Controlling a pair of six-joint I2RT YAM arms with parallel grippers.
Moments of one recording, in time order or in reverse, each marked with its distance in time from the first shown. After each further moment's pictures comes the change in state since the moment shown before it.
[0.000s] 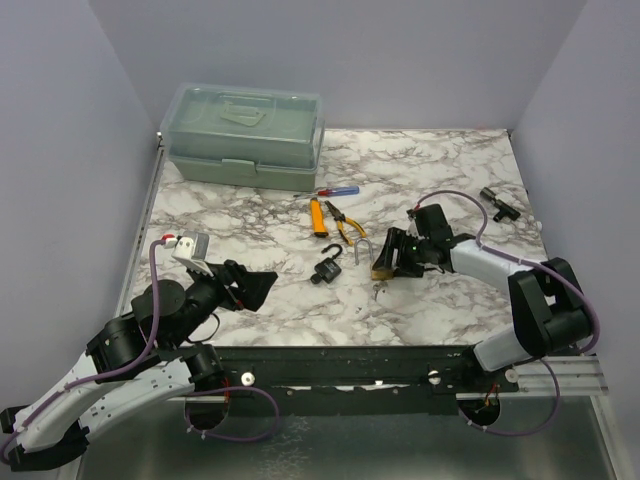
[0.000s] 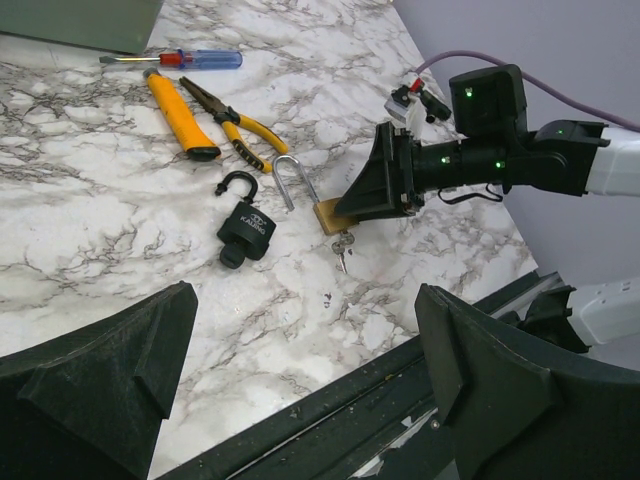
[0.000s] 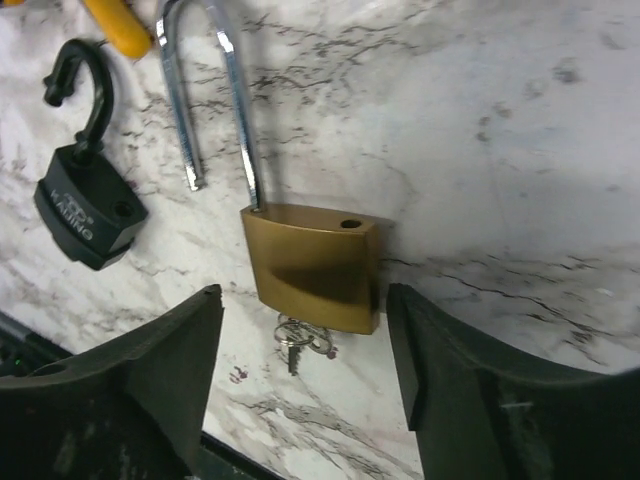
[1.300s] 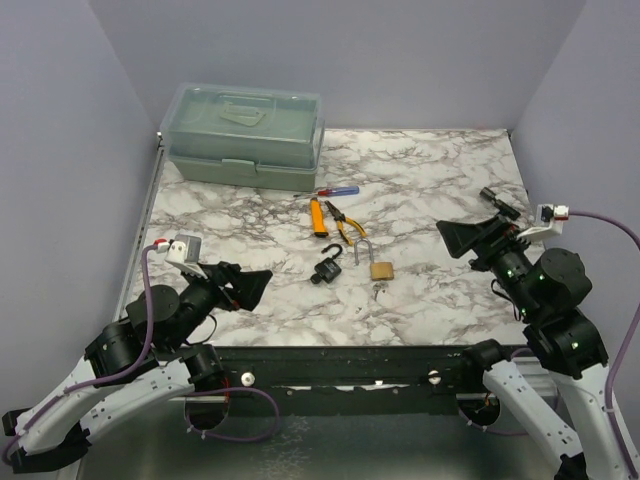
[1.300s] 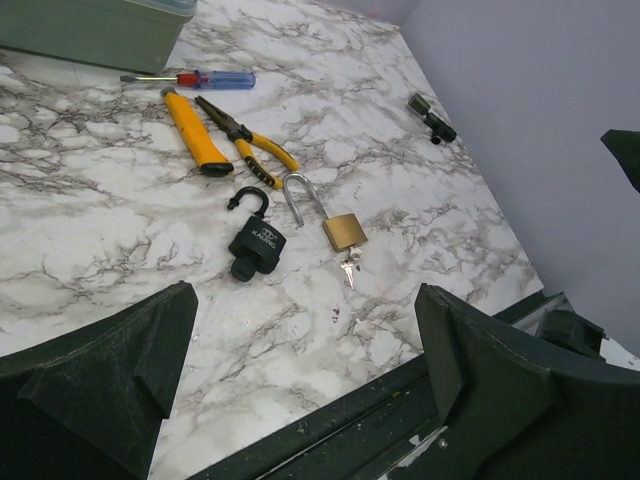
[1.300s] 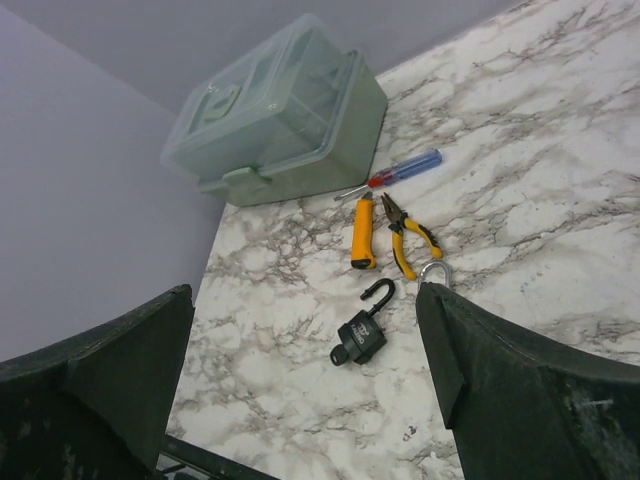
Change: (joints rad) left arm 0.000 -0.051 -0.031 0.014 -0.044 0.011; right arm -0.001 -1.031 0.167 -0.301 0.357 0.127
